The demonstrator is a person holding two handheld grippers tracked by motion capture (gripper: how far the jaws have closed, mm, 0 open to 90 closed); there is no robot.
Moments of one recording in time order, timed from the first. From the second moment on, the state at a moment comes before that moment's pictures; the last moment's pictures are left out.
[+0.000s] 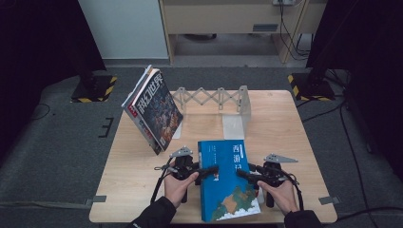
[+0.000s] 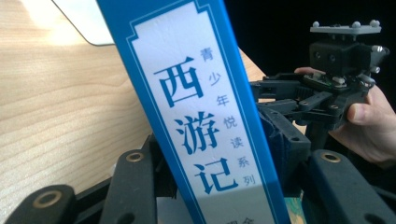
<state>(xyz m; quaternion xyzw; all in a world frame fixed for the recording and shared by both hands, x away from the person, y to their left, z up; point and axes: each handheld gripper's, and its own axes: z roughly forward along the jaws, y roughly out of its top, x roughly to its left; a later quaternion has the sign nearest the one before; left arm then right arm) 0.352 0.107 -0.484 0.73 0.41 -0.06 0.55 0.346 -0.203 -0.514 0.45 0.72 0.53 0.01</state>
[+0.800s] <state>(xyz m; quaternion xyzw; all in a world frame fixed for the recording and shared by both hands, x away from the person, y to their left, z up) 0.357 0.089 -0.493 0.71 0.44 -0.07 0.55 0.346 -0.201 -0.512 0.44 0.73 0.53 0.02</state>
